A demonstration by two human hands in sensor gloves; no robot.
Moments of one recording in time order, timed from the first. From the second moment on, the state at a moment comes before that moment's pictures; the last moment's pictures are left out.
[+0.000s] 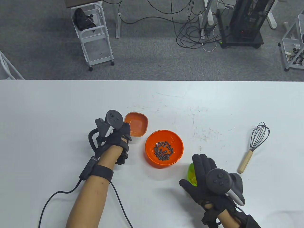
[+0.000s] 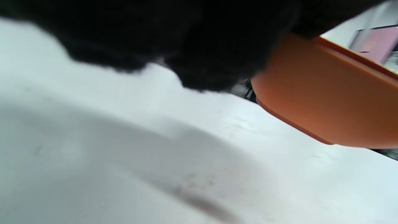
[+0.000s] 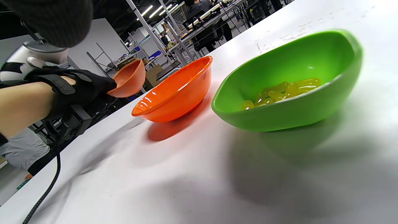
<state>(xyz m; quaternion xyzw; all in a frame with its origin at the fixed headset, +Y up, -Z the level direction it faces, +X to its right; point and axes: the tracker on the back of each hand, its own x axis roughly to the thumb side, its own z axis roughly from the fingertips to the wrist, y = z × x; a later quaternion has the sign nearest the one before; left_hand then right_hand) -0.196 -0.714 -0.343 -0.09 0.15 0.18 0.97 0.178 -0.706 -0.156 0.10 0.11 0.94 0.30</state>
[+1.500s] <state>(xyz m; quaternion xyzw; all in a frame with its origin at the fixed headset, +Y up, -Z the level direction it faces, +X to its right) -0.179 -0.672 -0.208 -0.11 -0.02 0.26 0.96 0.179 -0.708 -0.159 0.10 0.12 0.94 0.29</state>
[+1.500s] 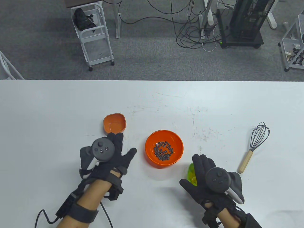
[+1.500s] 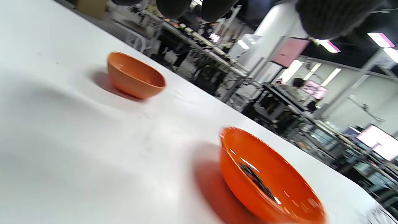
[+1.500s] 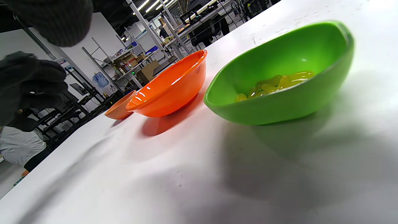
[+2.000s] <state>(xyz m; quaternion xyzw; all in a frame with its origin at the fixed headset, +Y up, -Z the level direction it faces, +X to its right) -0.149 -0.715 -0.139 -0.11 -0.12 0.22 0.96 0.179 -0.714 -0.161 0.09 0.12 0.95 0.27</state>
